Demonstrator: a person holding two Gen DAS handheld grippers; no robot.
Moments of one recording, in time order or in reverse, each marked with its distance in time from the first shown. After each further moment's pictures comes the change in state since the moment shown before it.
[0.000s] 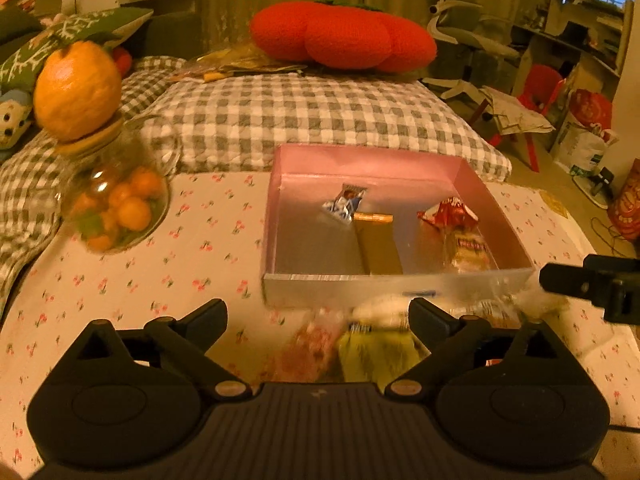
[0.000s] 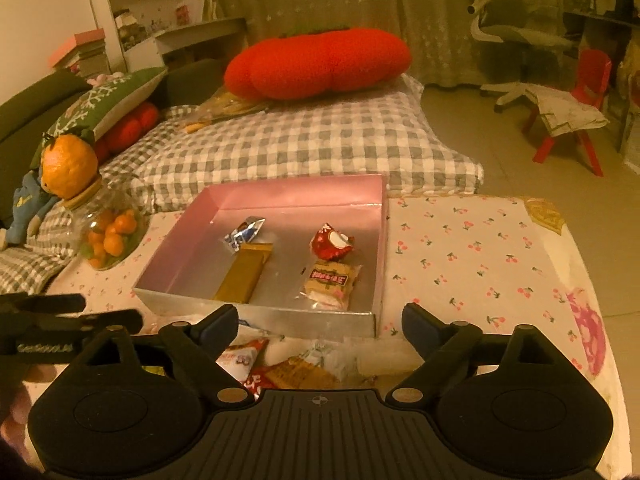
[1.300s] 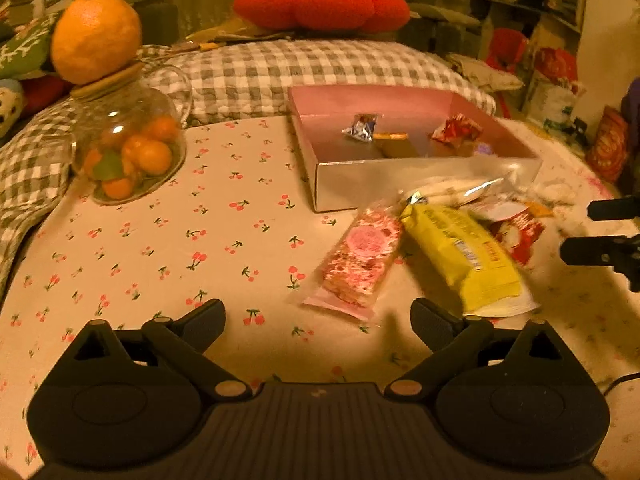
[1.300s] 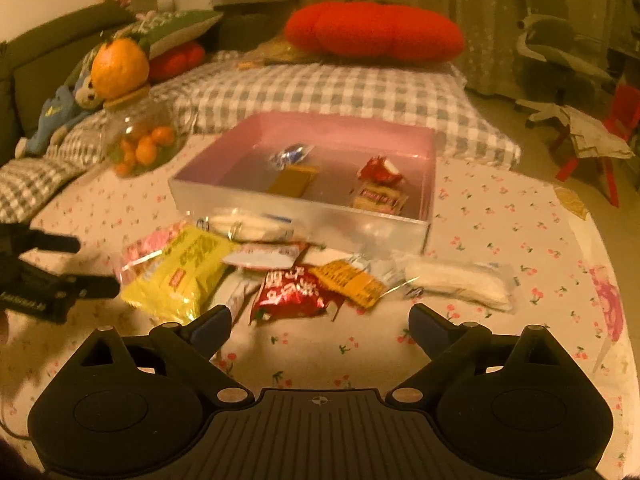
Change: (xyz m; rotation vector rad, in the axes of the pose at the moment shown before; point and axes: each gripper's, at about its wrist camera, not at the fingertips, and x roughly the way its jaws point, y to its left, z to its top) left arm 0.004 0.052 -0.067 0.148 0.007 -0.061; right arm 0.003 0.037 -0.068 -0.194 0.053 0.015
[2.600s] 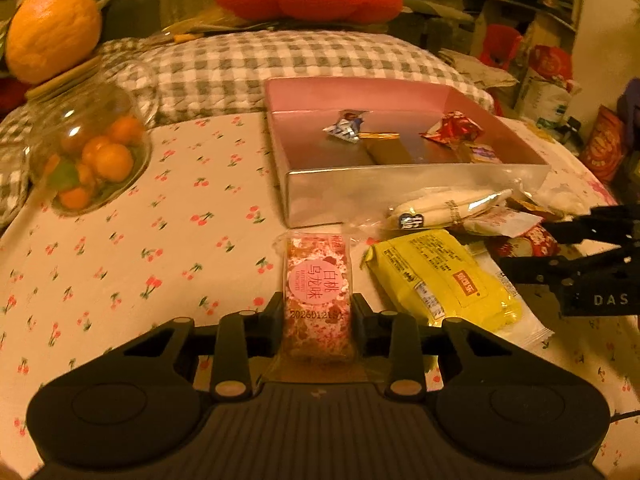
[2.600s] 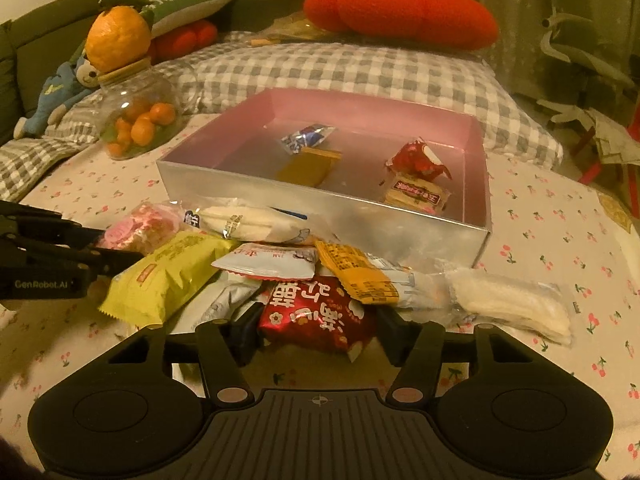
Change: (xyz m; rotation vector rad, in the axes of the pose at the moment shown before) left arm 0.029 -0.007 0.015 -0.021 0.019 -0.036; right arm 0.053 0.006 0.007 -0.041 0.023 0.032
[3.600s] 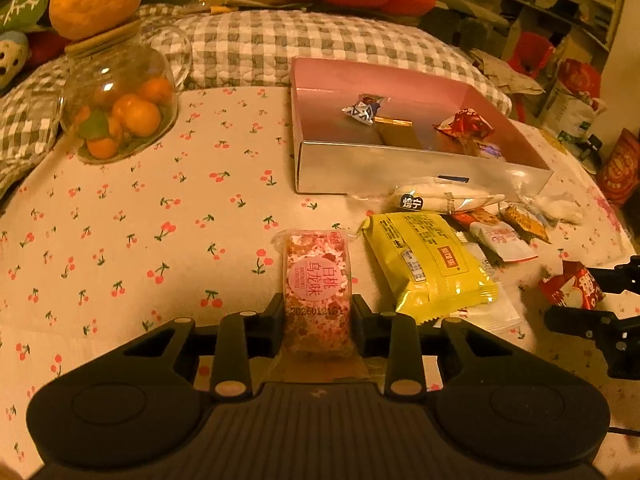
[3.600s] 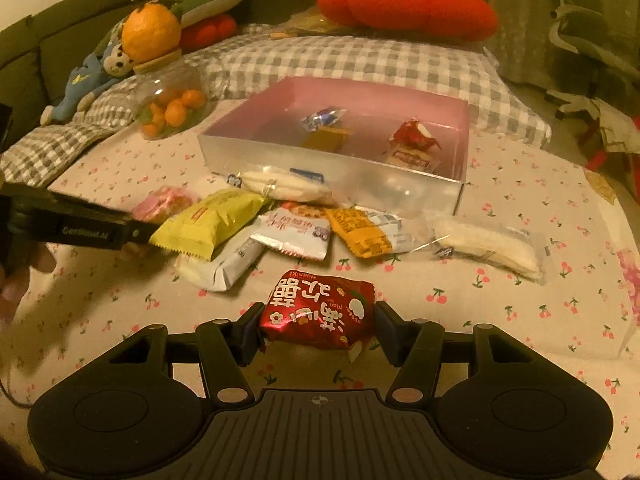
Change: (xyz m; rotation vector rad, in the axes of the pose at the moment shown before) left arm -0.018 -0.007 -0.007 -0.122 0.066 0.028; right arm -0.051 0.000 -0.024 0.001 0.039 0.043
